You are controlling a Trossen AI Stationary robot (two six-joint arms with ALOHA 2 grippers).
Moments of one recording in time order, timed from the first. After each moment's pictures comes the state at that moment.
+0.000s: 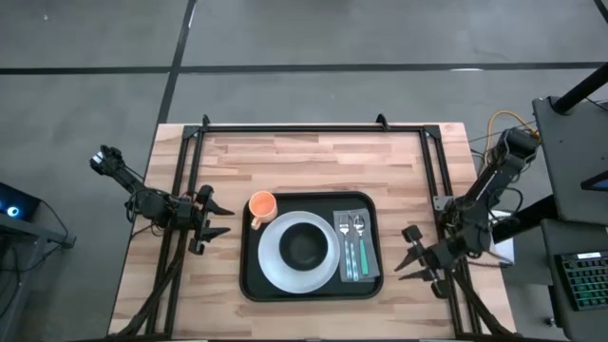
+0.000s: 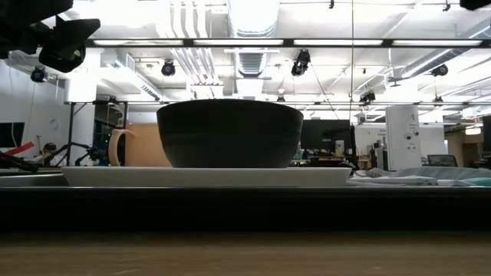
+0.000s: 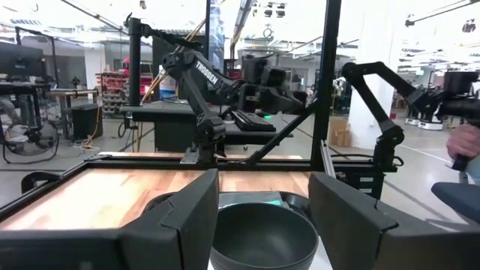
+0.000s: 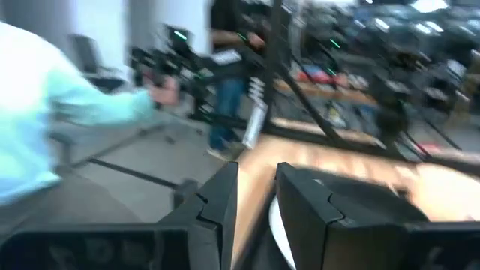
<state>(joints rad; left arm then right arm) -0.67 0.26 0.03 0.38 -0.59 0.04 1.01 0.90 0.29 0.61 0.61 -0.01</state>
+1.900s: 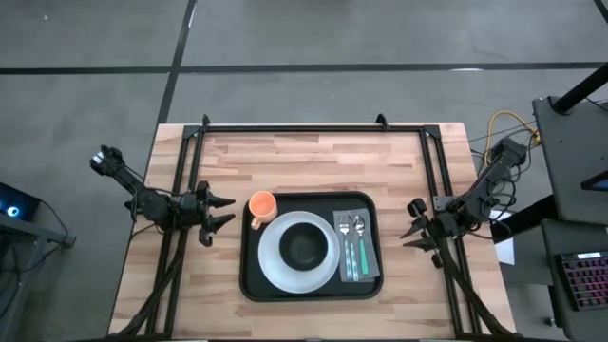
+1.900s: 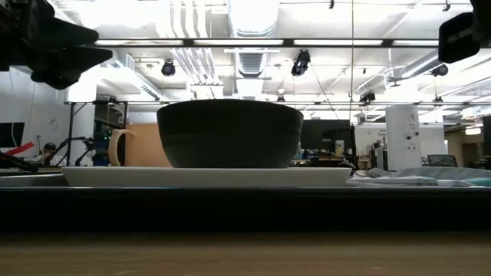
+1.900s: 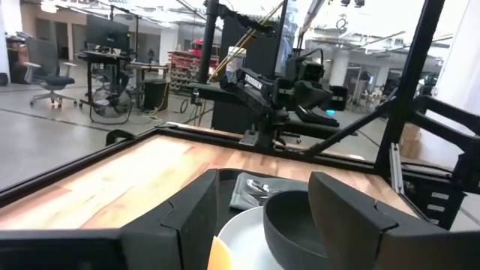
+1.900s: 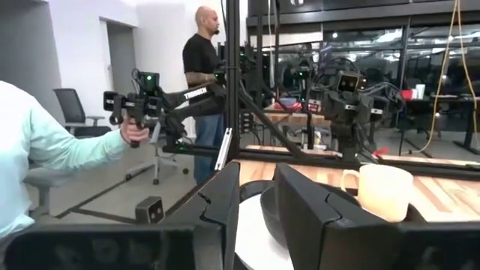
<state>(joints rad) -0.67 0.26 0.01 0.34 -0.84 -0.08 0.84 0.25 0.01 0.41 0.49 -0.03</state>
